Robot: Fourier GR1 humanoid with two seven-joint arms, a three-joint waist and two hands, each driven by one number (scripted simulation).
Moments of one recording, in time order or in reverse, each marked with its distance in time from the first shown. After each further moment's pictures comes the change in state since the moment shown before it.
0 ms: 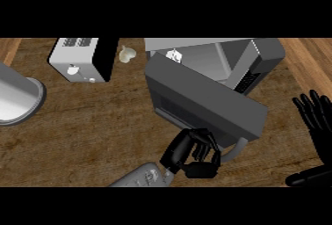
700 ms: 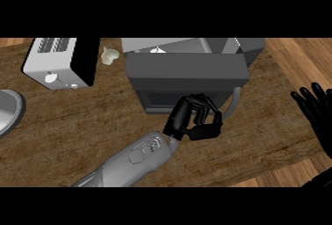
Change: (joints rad) left arm -0.238 -0.007 0.083 0.135 0.230 0.120 -0.017; right arm -0.041 -0.051 0.031 -0.123 -0.127 0.103 0.096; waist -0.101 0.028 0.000
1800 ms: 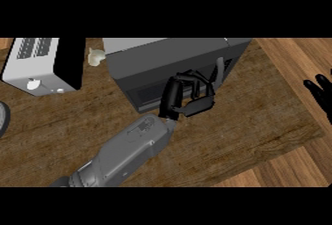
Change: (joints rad) left arm -0.088 -0.002 0.127 0.090 0.257 0.003 -0.217; right arm -0.067 -0.075 -0.020 -0.077 -0.160 0.029 0.118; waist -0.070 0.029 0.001
